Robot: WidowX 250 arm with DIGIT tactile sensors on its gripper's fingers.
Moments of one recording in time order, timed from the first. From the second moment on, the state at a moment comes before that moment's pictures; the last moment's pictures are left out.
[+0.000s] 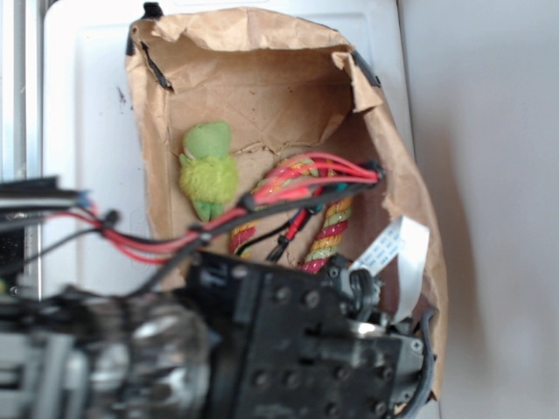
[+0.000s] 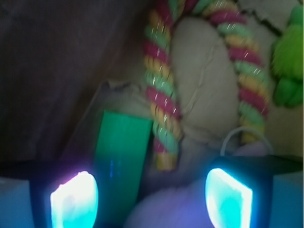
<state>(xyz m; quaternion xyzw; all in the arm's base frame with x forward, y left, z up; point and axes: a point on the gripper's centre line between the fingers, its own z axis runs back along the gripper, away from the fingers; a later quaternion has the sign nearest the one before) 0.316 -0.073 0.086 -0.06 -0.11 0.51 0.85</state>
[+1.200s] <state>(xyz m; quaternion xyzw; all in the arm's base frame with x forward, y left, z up) 0.338 -0.062 0.063 -0.04 -0.11 0.51 0.85</state>
